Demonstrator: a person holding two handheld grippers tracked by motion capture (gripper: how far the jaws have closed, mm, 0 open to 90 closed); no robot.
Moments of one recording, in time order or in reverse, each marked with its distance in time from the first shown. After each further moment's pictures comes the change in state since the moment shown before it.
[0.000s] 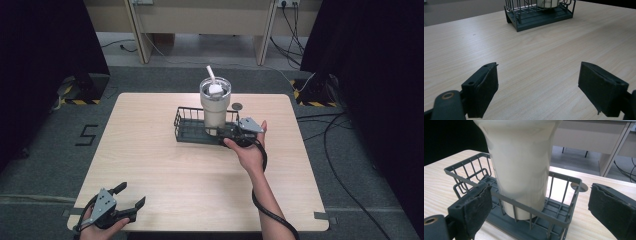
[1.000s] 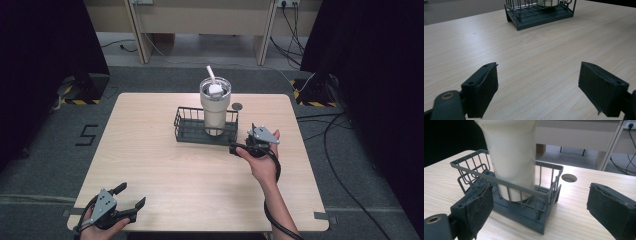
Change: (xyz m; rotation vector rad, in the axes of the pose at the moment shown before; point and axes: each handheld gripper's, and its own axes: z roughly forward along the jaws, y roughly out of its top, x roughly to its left) left arm -0.001 -0.001 0.000 0.009 0.005 0.001; right arm -0.017 -0.014 -0.042 -0.013 -0.009 0.029
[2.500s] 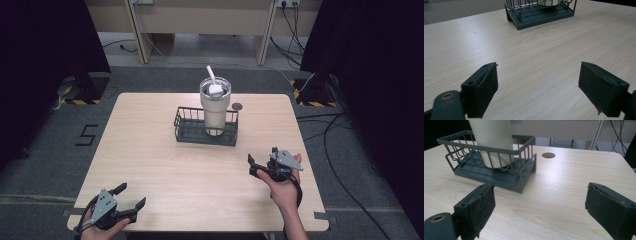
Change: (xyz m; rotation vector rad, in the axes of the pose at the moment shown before) left arm -0.001 0.000 0.000 0.002 0.005 0.000; right arm -0.028 -0.049 -0.063 0.033 -0.072 0.047
